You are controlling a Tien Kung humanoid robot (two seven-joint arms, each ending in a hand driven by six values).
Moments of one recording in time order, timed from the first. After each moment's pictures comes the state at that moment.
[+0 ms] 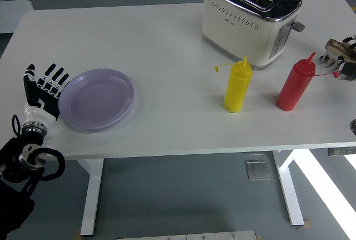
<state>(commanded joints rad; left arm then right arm) -0.37 0.22 -1.18 -0.99 0.31 0.12 -0.22 0.46 -0.46 1.11 1.01 -1.99 -0.39 -0.22</state>
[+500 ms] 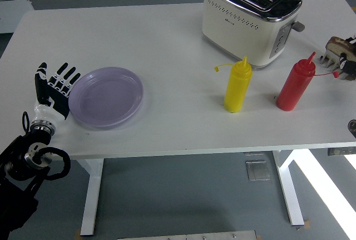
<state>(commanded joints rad) -0.39 0.23 -1.11 -1.01 0.28 0.12 -0.21 0.46 -0.46 1.11 1.01 -2.00 -0.43 -0.23</state>
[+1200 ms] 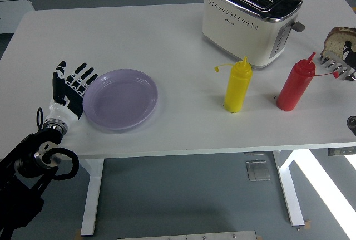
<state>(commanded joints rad) -0.42 0.23 -1.01 -1.02 0.27 0.11 -0.19 0.46 -0.46 1.12 1.06 -1.96 -0.50 -0.22</state>
